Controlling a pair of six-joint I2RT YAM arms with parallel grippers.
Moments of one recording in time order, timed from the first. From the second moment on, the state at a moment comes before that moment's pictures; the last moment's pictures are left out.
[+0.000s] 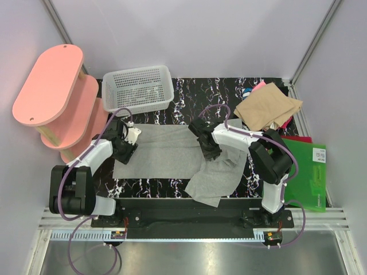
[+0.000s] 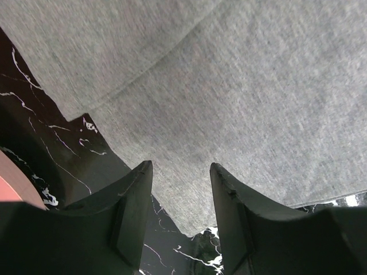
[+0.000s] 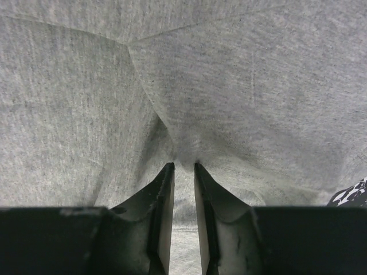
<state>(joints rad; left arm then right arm) -0.06 1.38 0.76 -0.59 0.04 0.47 0.74 1.90 1.30 -0.81 0.22 0.44</state>
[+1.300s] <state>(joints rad) -0.02 1.33 0.68 -0.53 0.05 0.51 0.72 1.78 1.36 -0.92 0.01 0.49</state>
